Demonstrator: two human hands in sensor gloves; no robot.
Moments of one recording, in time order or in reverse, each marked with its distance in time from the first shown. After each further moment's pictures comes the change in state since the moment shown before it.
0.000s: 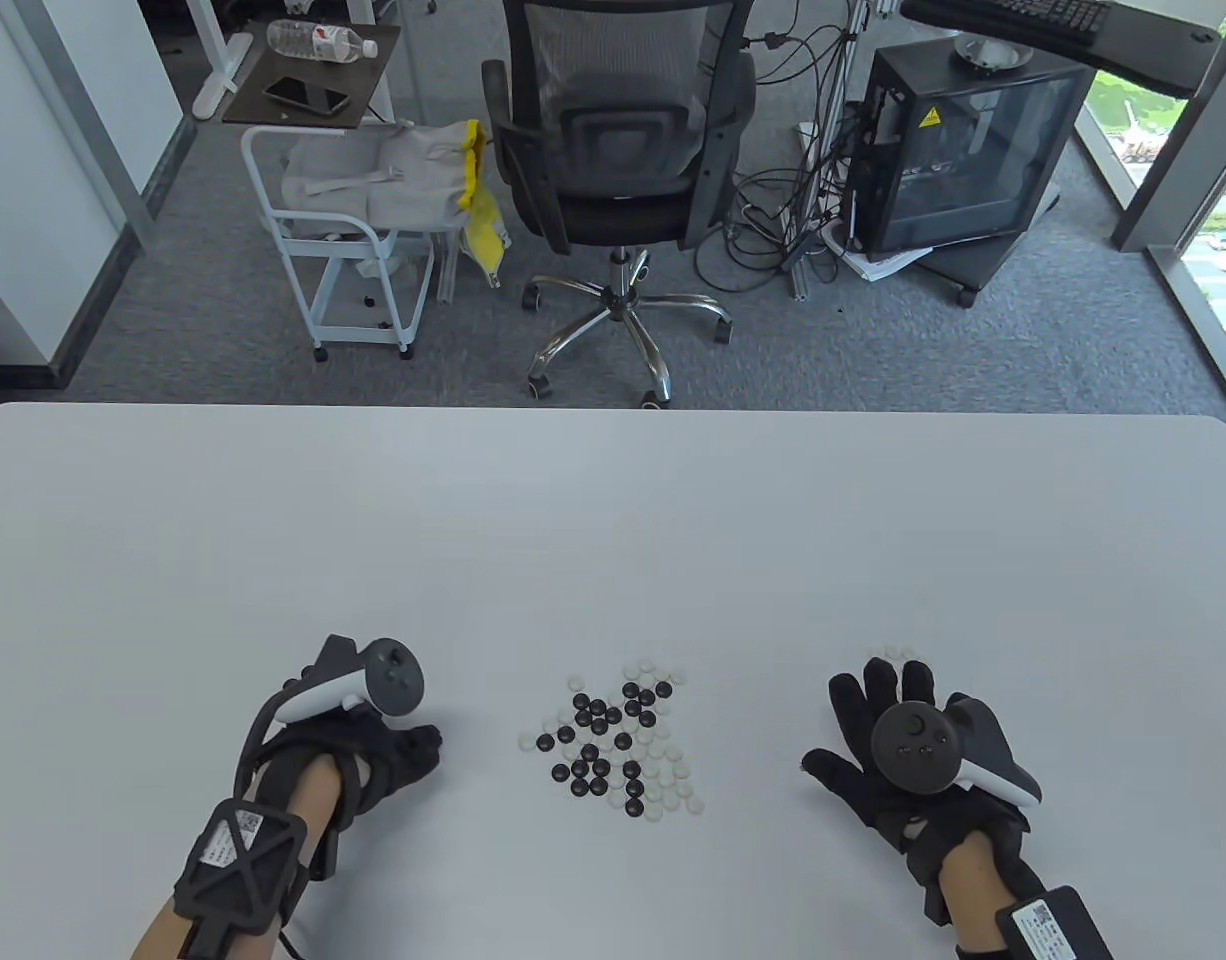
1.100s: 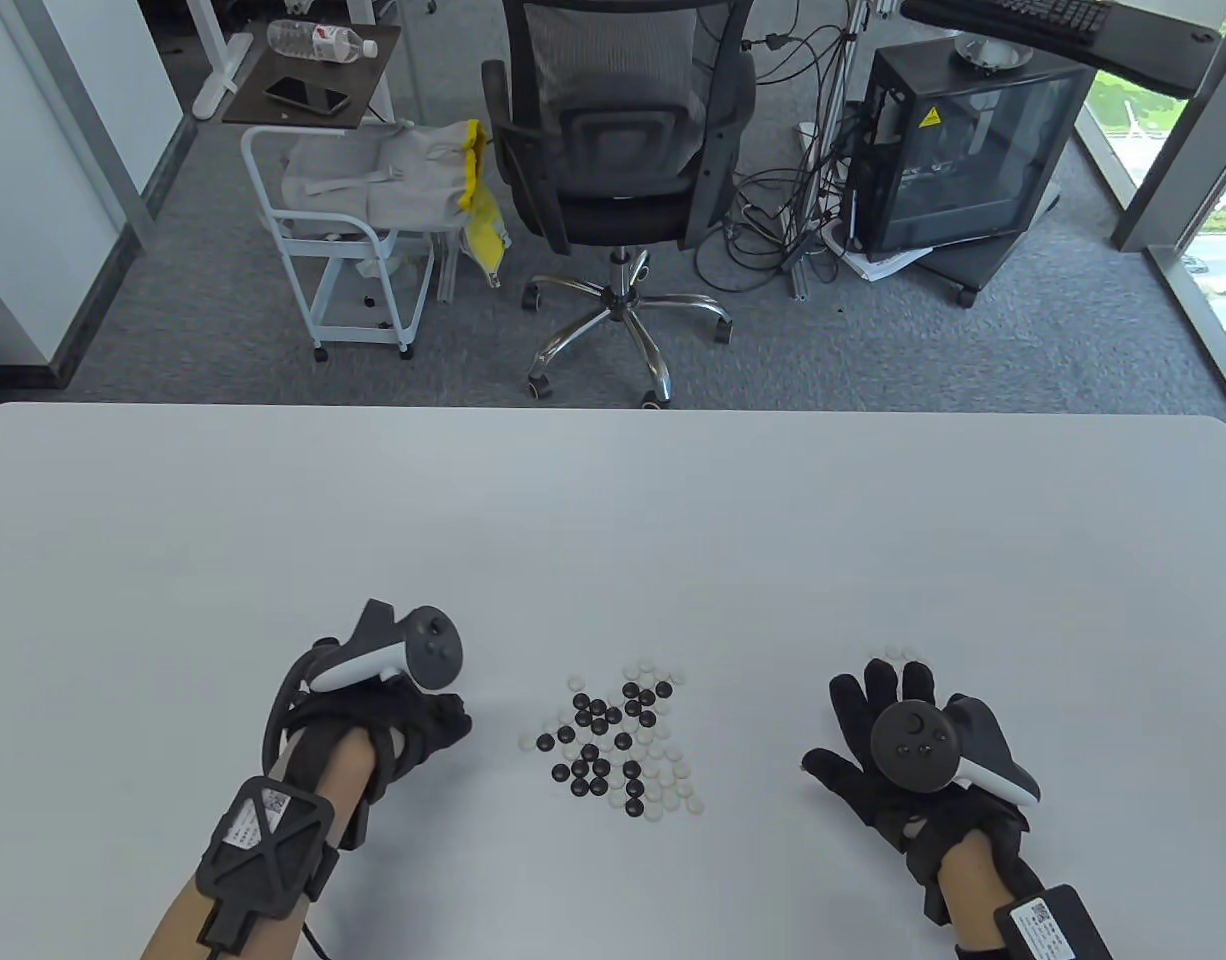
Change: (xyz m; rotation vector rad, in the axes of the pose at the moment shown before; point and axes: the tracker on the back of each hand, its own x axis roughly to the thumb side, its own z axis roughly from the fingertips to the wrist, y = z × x) left_hand 0.079 0.022 0.028 0.085 -0.120 -0.190; right_hand -0.001 0.001 -0.001 0.011 0.010 -0.004
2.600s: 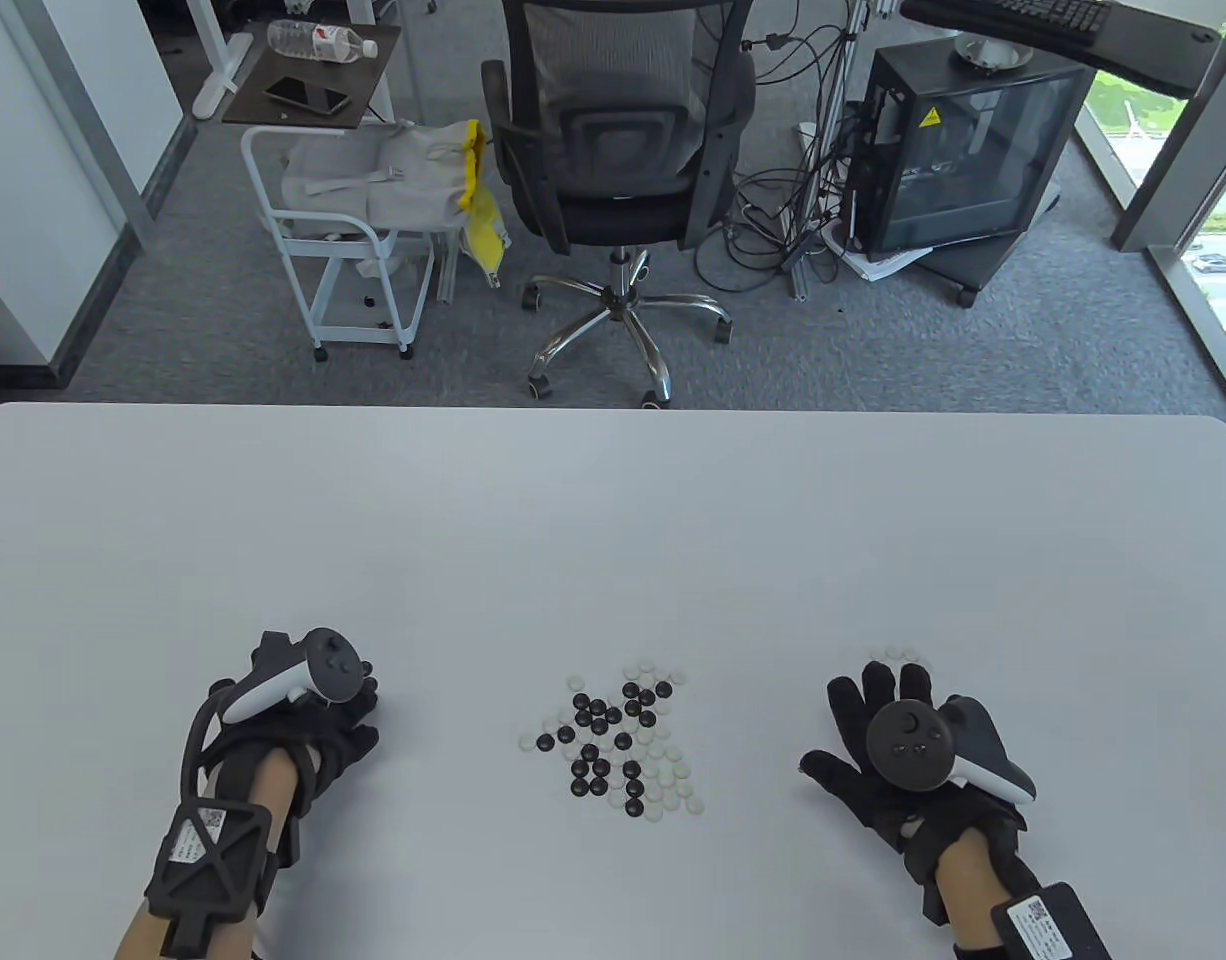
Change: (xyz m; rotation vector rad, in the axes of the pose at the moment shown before) left_hand -0.115 -0.049 -0.013 -0.048 0.264 0.227; right_hand 0.000 0.003 -0.002 0.011 0.005 0.003
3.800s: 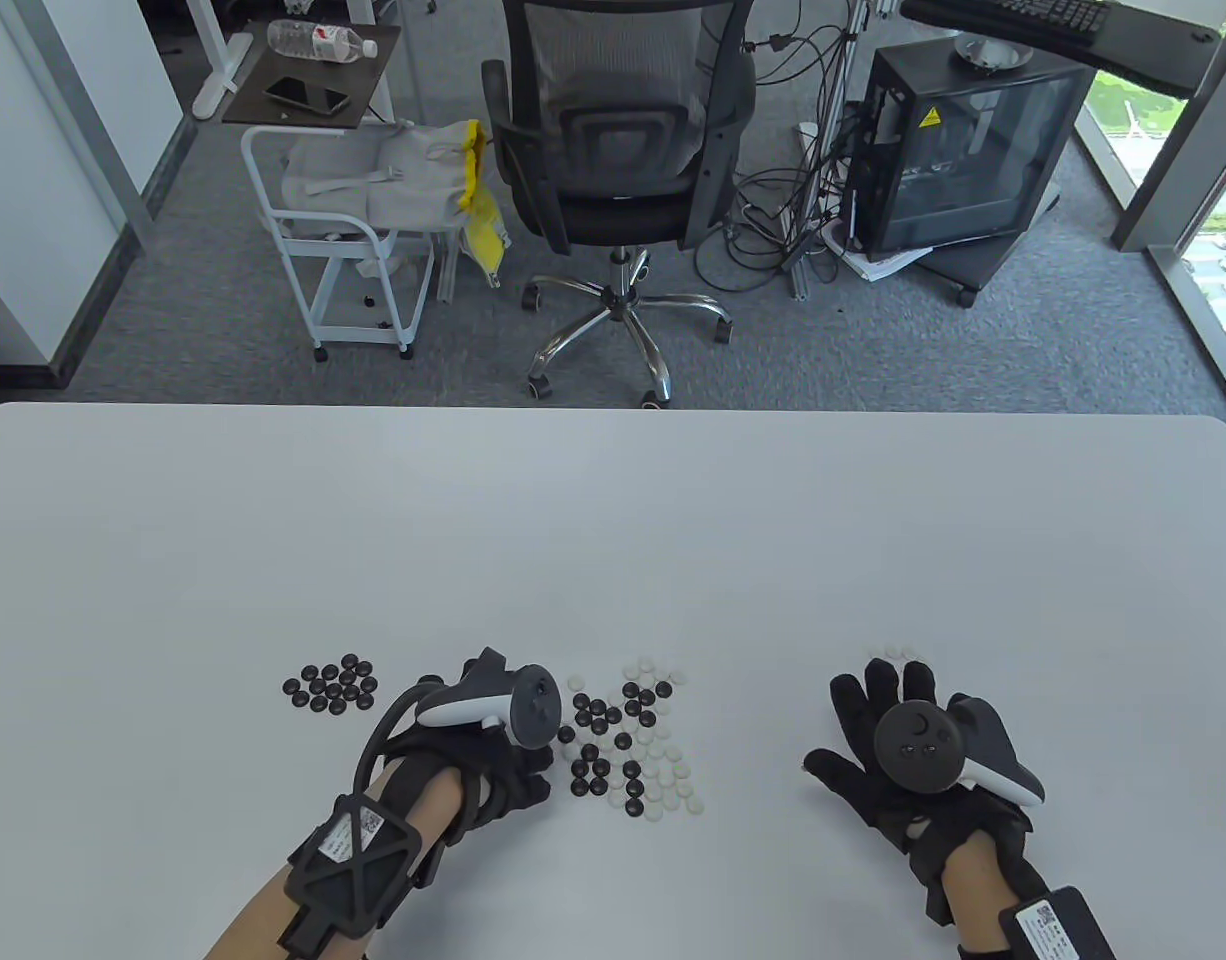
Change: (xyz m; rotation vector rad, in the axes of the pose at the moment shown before) left_hand 0.159 -0.026 0.028 -0.074 -0.353 -0.314; right_hand -0.002 -0.002 0.002 -0.019 -0.017 -0.007
